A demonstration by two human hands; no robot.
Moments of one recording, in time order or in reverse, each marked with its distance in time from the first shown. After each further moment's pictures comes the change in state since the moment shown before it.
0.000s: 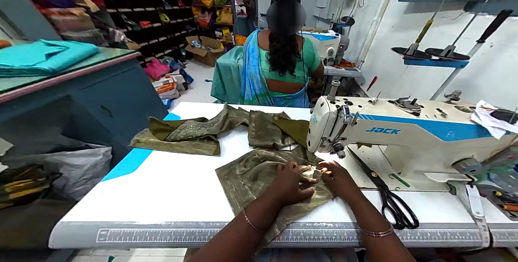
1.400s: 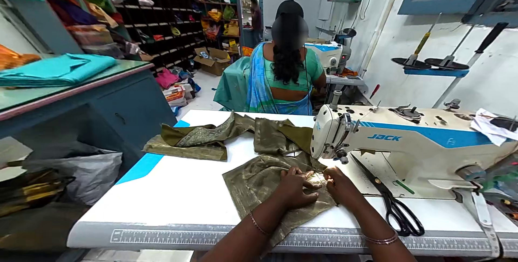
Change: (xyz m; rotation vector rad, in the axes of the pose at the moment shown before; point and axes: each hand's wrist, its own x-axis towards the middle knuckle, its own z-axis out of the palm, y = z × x) left_hand -0.001 0.007 -0.006 -0.019 -0.082 -0.119; right_hand -0.002 -0.010 -0.003 -0.122 -0.102 0.038
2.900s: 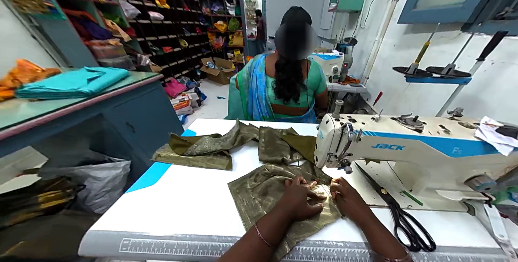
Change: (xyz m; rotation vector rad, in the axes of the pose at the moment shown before) left_hand 0.002 -0.003 0.001 -0.009 -0.006 0.027; right_hand -0.004 0.012 0.005 0.094 0.079 -0.129
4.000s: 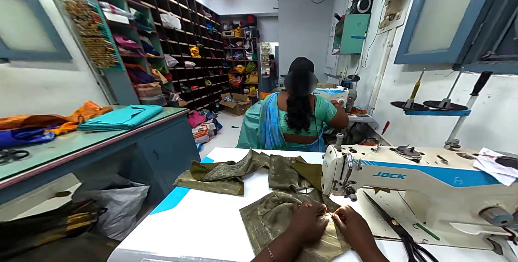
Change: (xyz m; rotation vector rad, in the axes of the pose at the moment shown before) left_hand 0.001 0.015 -0.009 -0.043 0.110 -0.096; right_hand 0.009 -0.008 0.015 -0.152 0.121 0.161
